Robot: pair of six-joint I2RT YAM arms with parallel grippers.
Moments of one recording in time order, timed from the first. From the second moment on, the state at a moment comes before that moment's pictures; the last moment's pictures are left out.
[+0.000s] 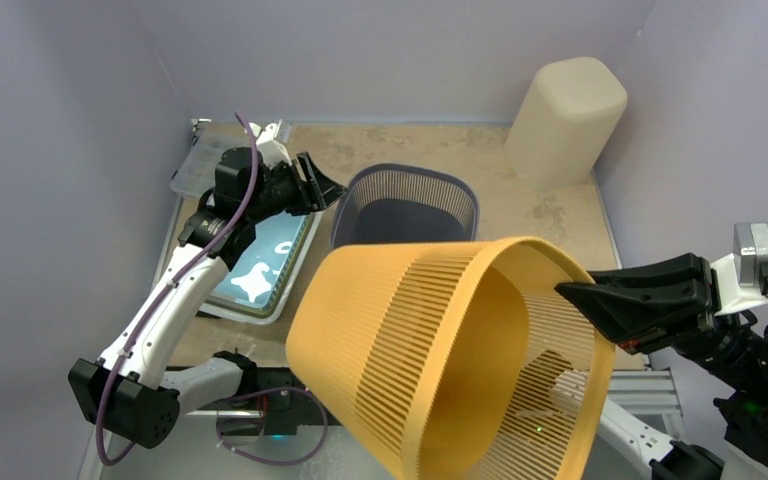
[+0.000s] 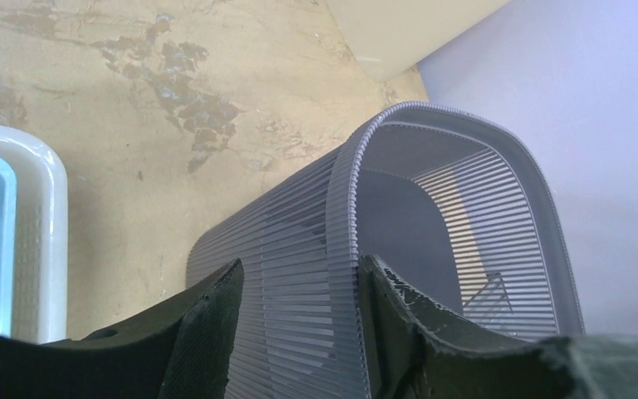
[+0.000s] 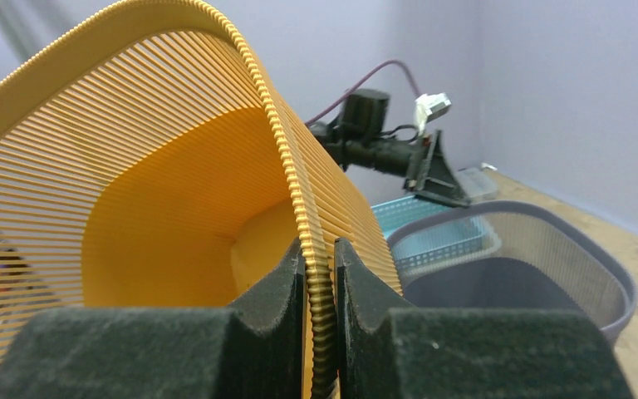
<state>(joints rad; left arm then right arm) -0.35 1.13 1.13 -0.37 0.31 -0.60 0.59 0.58 1.63 -0.69 -0.44 0.45</state>
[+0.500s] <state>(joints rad) -0.35 1.19 1.22 -0.40 0.31 -0.47 0.63 0.55 1.40 -0.70 -0.67 0.40</state>
